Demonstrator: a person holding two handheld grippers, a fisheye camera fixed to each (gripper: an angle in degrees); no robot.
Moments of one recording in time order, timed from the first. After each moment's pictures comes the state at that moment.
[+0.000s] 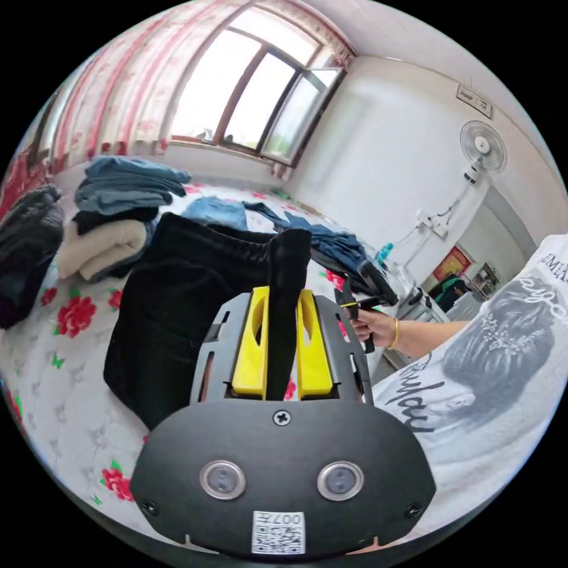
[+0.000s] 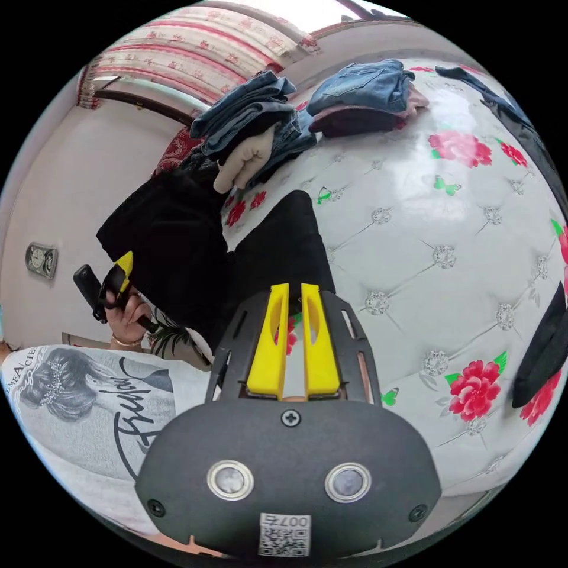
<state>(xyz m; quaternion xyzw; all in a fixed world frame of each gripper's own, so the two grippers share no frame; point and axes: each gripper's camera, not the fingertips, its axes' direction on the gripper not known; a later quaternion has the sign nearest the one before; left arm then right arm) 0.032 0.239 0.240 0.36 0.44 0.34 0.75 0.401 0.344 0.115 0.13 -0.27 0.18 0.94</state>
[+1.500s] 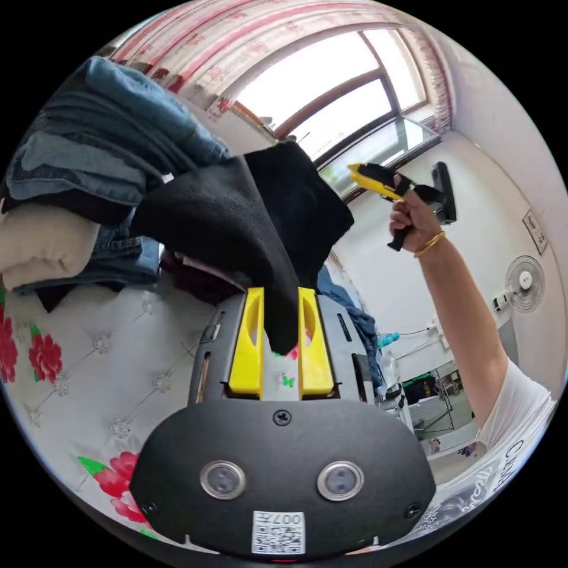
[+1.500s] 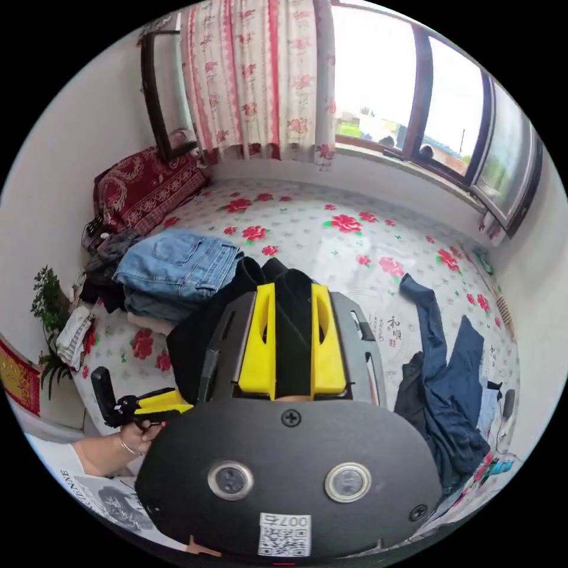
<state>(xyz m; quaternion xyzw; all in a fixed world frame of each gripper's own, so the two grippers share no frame) 0.083 -0.030 0.198 0.28 0.55 0.17 0.77 0.617 -0.113 -0.122 0.25 0.04 0.08 0.96</state>
